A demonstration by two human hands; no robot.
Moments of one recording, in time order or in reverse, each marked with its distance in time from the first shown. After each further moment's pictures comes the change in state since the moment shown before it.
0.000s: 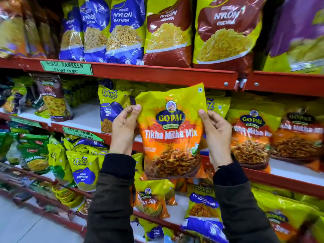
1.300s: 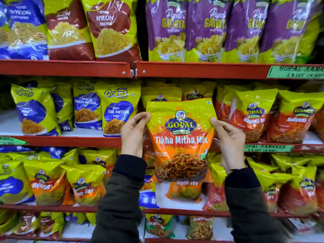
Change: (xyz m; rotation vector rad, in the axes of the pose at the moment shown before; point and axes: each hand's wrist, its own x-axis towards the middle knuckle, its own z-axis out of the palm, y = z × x) left_hand -0.179 -0.055 0.218 -0.202 -0.196 -0.257; right_hand -0.076 -0.092 -0.298 -0.127 0.383 0.039
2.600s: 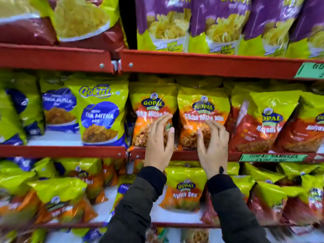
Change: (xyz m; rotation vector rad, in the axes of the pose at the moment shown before) left_hand 0.075 -0.117 0.024 0.884 -0.196 0.652; right_hand 0.065 0.103 0.026 -0.940 0.055 -0.565
